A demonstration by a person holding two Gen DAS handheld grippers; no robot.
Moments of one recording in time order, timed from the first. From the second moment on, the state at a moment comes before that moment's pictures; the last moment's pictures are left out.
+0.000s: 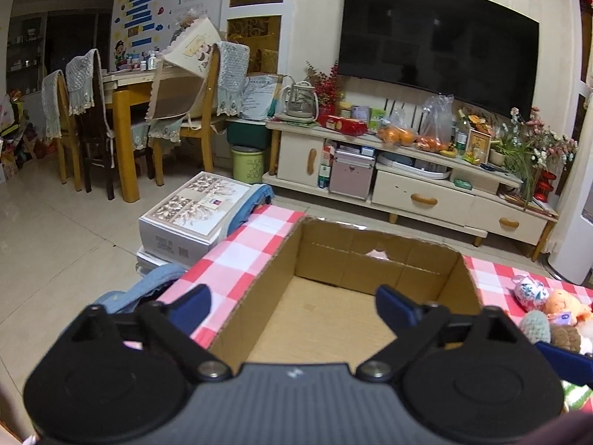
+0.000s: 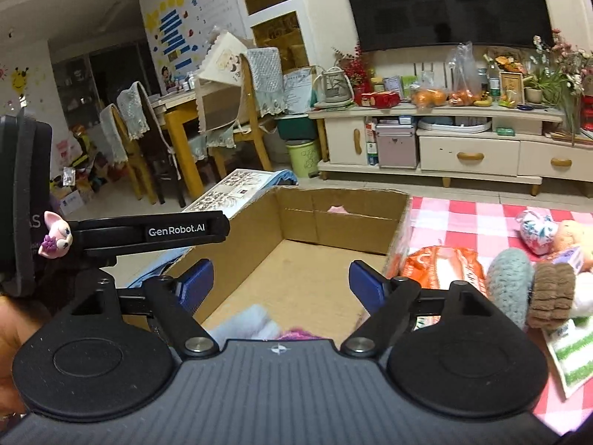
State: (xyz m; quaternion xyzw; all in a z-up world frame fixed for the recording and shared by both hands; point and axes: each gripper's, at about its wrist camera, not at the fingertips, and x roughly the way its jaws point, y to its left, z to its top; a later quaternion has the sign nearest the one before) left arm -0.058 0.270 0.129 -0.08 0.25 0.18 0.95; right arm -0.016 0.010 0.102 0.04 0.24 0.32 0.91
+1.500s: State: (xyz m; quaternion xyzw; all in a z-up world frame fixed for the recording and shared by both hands) left arm -0.041 0.167 0.126 -0.01 0.26 0.07 0.96; right arm -0.049 -0.044 0.079 0.12 0.25 0.16 0.95
